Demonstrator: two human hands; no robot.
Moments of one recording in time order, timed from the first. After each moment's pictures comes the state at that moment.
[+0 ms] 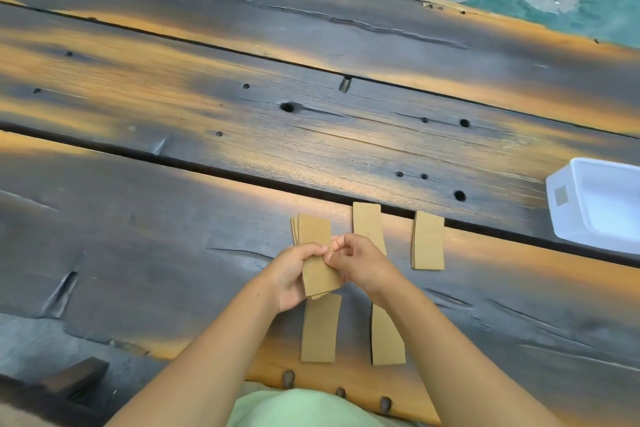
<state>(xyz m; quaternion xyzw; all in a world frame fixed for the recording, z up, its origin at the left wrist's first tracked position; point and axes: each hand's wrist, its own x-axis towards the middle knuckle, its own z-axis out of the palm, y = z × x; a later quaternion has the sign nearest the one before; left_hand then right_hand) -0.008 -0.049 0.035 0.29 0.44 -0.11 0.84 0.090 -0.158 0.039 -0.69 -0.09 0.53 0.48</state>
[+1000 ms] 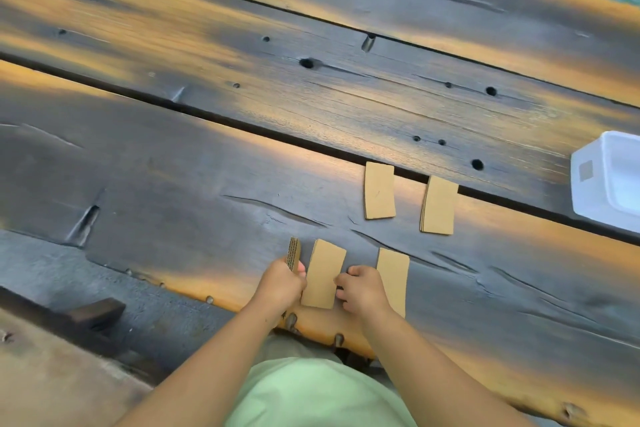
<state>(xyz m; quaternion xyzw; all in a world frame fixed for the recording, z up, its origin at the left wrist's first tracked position) -0.103 -0.109 -0.021 0.56 0.58 -0.13 0.57 0.003 -0.221 -0.025 -0.78 0.09 0.51 0.36</state>
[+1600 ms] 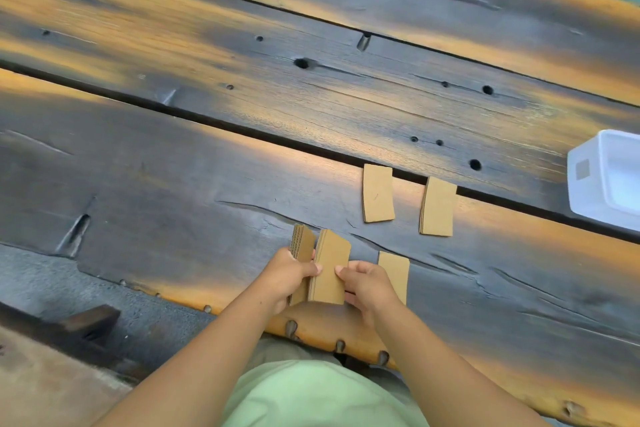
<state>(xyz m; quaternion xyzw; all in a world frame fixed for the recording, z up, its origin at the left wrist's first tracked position) -0.079 -0.091 -0.003 0.47 0.53 -0.12 0.69 0.015 -0.222 -0.017 -0.69 0.15 0.54 0.47</state>
